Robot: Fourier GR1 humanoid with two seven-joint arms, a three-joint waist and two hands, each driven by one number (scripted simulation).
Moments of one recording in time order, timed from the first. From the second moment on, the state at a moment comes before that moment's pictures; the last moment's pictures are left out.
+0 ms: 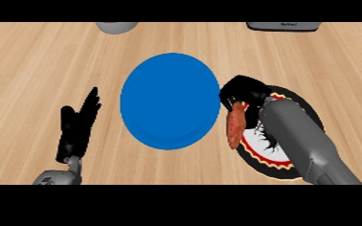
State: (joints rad) left arm -0.05 0.17 -0.08 -1.43 -0.01 0.19 0.22; right arm -0.70 -0.27 0.42 -0.73 0.78 0.20 -0.50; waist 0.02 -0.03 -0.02
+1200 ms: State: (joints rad) left arm -0.10 0.17 -0.08 -1.42 -0.02 0.18 0.23; right arm -1.02 0.00 0.82 -1.22 0.82 -0.37 1.00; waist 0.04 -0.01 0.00
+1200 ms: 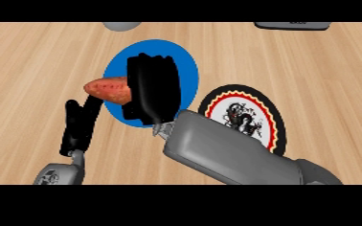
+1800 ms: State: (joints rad) left arm -0.06 0.16 -0.07 -1.46 -0.03 0.18 0.23; right arm -1.08 0.00 0.81 -0.99 0.73 -0.43 0.99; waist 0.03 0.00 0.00
